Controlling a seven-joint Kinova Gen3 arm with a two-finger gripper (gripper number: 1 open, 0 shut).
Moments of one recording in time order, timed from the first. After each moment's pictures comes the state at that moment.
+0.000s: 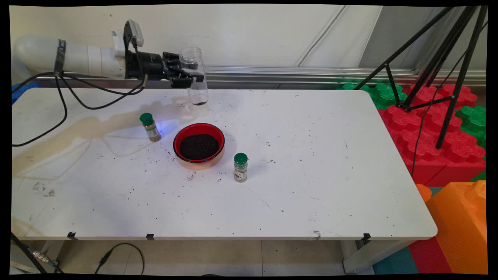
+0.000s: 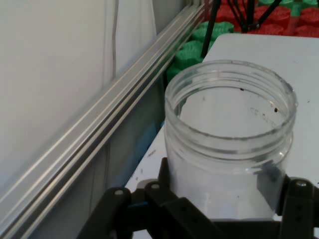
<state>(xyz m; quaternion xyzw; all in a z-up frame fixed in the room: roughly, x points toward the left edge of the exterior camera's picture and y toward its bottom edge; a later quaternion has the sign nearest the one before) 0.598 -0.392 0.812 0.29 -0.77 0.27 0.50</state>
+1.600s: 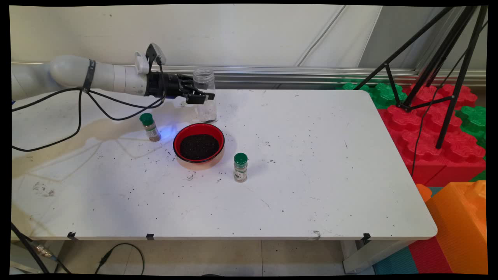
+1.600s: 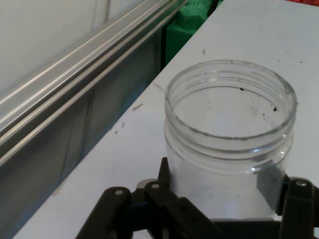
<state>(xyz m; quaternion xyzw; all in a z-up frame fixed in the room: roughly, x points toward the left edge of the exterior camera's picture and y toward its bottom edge) 0.570 -0.411 0.756 0.36 -0.77 0.23 0.48</state>
